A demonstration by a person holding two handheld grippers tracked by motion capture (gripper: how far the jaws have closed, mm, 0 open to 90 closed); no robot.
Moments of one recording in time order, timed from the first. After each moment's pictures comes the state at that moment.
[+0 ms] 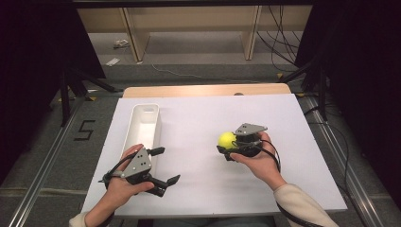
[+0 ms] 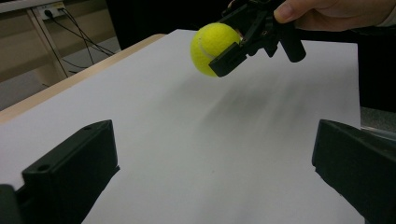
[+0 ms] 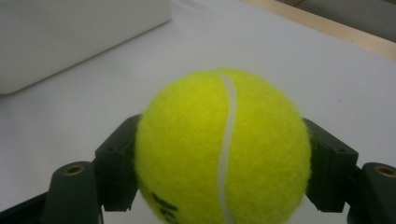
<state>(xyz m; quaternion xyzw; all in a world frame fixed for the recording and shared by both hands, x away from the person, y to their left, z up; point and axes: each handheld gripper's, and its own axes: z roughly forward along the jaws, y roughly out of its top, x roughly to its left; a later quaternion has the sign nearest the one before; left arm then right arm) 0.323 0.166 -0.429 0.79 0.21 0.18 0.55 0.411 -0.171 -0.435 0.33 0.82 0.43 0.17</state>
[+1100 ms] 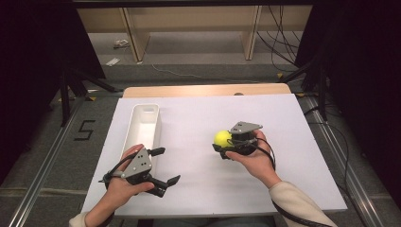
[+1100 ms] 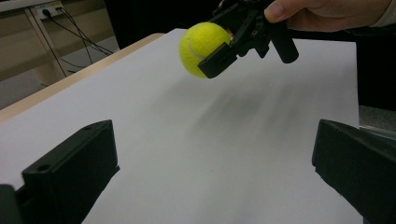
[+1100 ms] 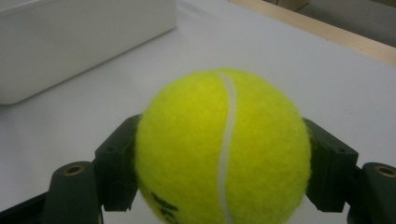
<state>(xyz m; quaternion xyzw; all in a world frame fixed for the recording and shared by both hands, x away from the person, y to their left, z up) 0.323 0.166 -0.429 0.79 0.21 0.18 0.55 0.417 -0.158 -0.434 0.32 0.82 0.44 0.17</state>
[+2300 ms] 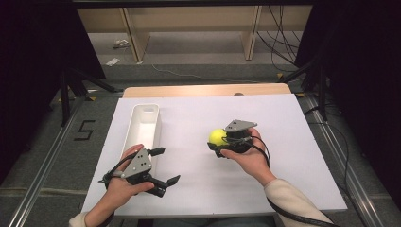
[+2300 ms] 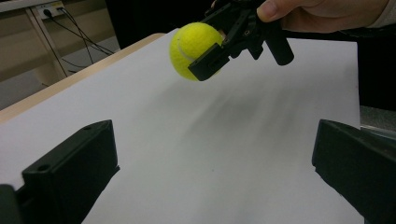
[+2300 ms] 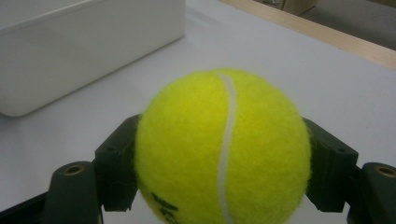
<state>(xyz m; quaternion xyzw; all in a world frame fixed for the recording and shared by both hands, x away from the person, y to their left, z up) 0.323 0.166 -0.429 0.79 0.21 0.18 0.55 0.421 -0.144 -0.432 0.32 0.82 0.44 0.16</state>
